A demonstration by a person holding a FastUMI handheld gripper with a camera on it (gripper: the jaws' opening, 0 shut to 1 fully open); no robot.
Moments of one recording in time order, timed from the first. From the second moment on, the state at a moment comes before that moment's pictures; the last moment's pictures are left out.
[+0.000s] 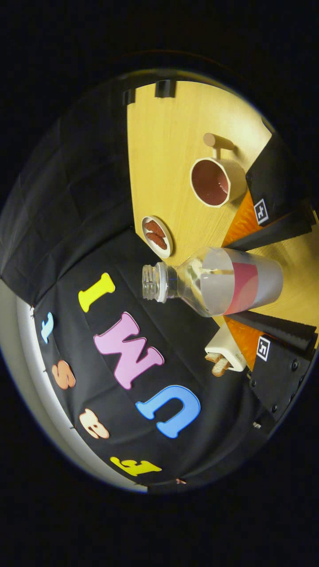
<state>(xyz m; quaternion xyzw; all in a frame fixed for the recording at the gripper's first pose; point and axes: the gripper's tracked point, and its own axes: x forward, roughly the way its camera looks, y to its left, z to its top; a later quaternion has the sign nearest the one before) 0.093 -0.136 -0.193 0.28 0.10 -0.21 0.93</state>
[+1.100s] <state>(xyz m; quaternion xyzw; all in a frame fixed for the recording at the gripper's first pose) 0.216 -0.110 -0.161 -0.04 0.05 -0.20 0.98</state>
